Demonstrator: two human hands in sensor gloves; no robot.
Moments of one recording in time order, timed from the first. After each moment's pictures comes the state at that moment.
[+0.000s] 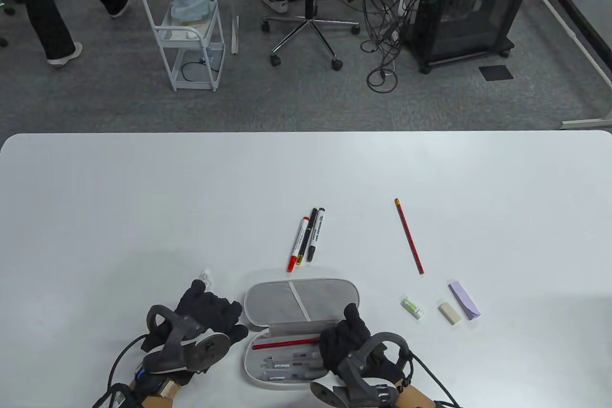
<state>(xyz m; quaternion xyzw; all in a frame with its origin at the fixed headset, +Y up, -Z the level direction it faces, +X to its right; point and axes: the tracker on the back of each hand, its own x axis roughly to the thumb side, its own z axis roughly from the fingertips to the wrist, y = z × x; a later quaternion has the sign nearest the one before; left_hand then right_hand) -0.216 -0.697 -0.255 0.12 -0.30 -0.05 0.94 0.039 -0.719 -0.207 -0.34 0.12 -0.92 0.14</state>
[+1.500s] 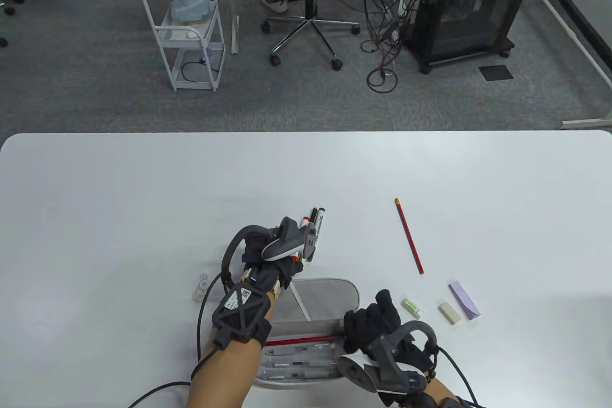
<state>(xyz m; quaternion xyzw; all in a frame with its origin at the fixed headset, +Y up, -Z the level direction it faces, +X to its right) -0.086 -0.730 -0.425 -0.16 -0.09 -0.20 0.96 0.081 -0.693 -0.219 -0.28 0.13 -0.95 0.10</state>
